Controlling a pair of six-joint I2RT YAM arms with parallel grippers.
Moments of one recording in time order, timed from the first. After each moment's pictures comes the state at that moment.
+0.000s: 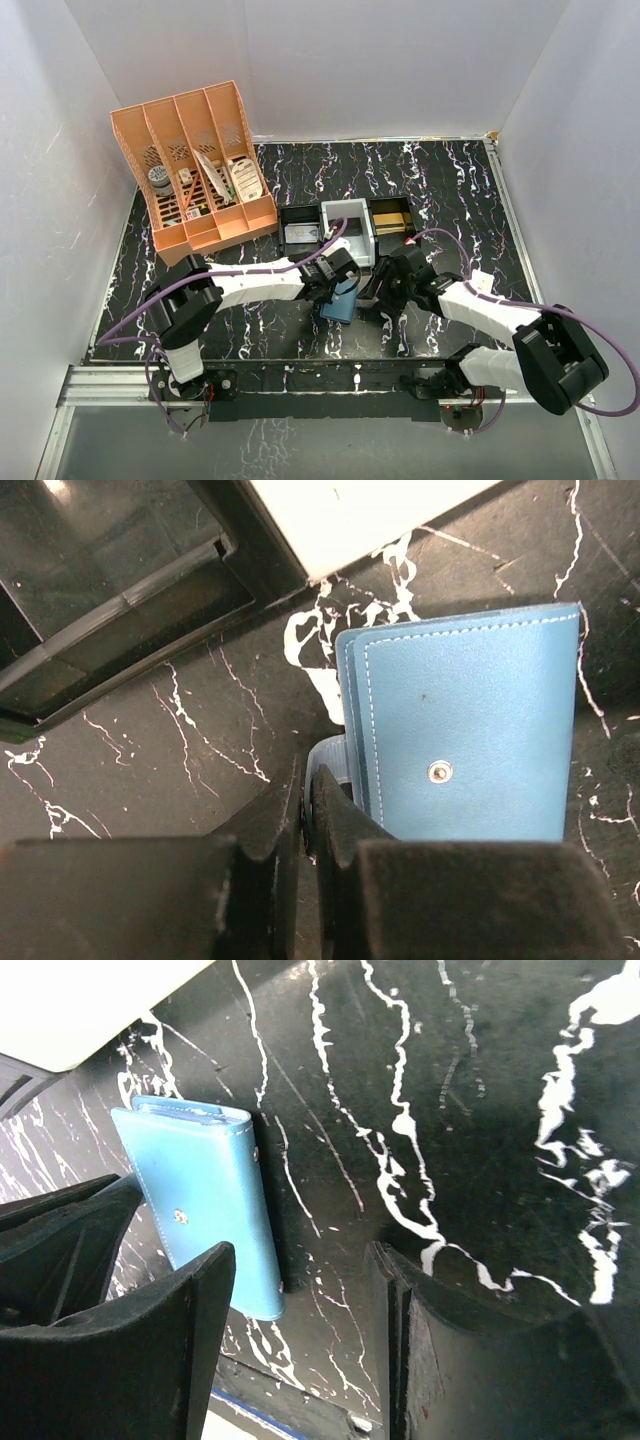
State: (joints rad) left arm -1.06 1.77 1.12 -0.54 -0.41 -0.56; right arm 0.54 1.19 0.46 -0.21 -0.15 1.02
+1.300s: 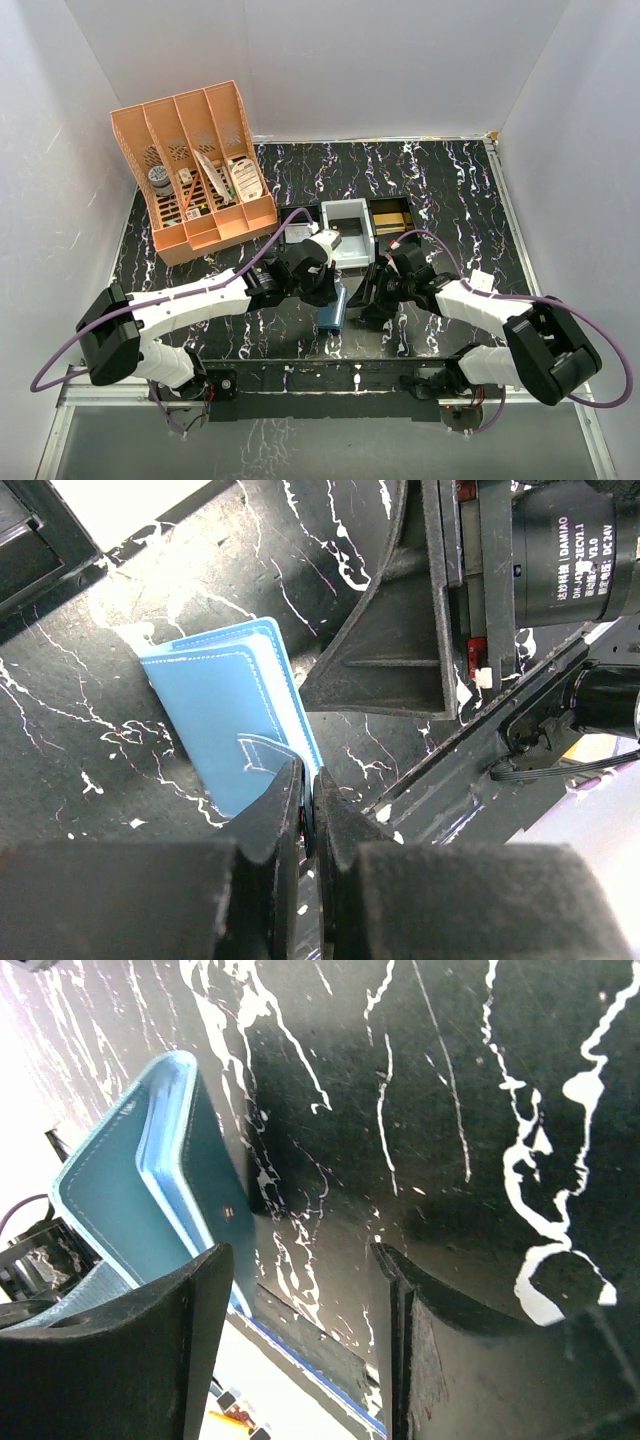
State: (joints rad) left arm -1.04 1.37 0.93 -0.35 -0.03 -0.61; right arm 0.52 1.25 0.45 -0.08 -0.46 0.91
